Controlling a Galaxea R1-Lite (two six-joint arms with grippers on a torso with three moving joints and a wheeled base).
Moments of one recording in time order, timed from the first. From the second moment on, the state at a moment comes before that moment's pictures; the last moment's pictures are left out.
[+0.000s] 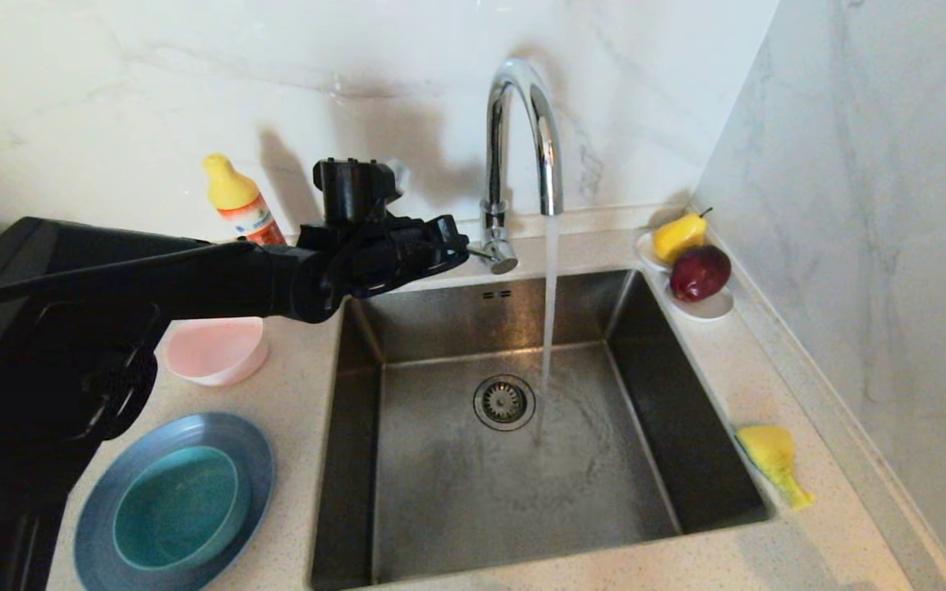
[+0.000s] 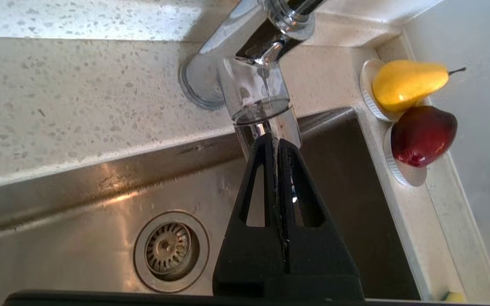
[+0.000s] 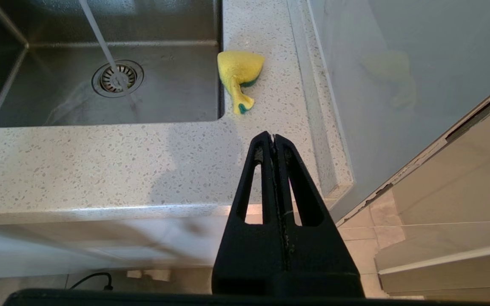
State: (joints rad) left arm -0.39 2.23 -1.78 -0.33 -0.20 -0.42; right arm 0.01 0.00 0.00 0.00 0.01 0.00
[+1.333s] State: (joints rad) left arm -0.32 1.02 -0.97 -0.34 0.34 -0.05; right arm 0.01 0.00 0.00 0.00 0.01 0.00
